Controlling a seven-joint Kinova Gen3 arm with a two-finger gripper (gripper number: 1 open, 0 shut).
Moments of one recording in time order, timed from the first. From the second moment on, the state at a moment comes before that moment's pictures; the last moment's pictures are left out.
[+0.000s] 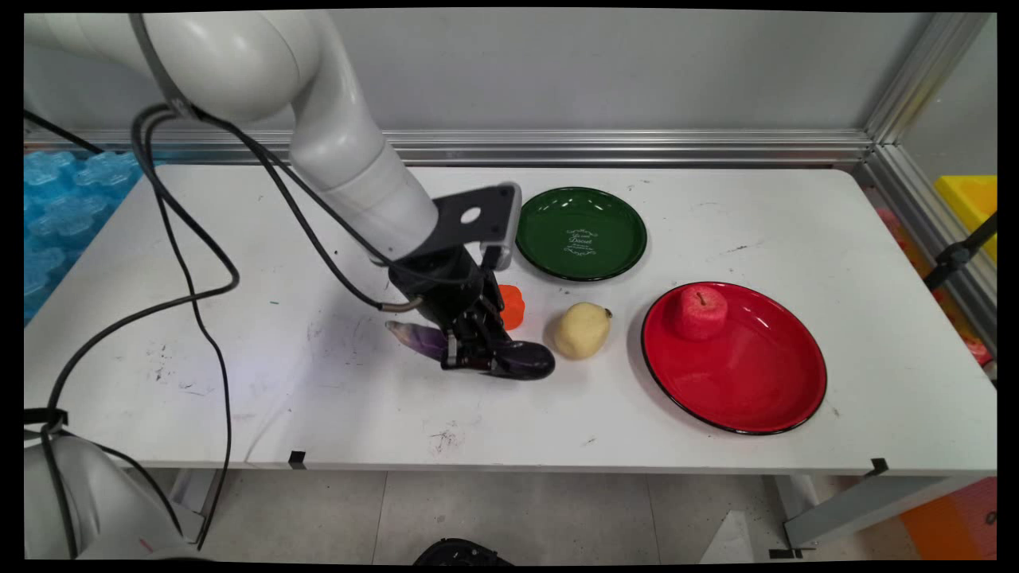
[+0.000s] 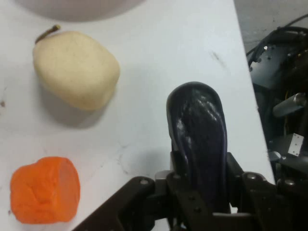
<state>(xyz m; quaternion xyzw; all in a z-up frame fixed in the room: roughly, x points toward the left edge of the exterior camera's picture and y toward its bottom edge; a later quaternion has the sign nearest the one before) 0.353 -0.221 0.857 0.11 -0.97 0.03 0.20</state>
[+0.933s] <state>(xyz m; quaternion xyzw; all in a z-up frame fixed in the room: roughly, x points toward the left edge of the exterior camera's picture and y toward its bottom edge) 0.329 -0.247 0.785 0.11 -0.97 0.03 0.21</state>
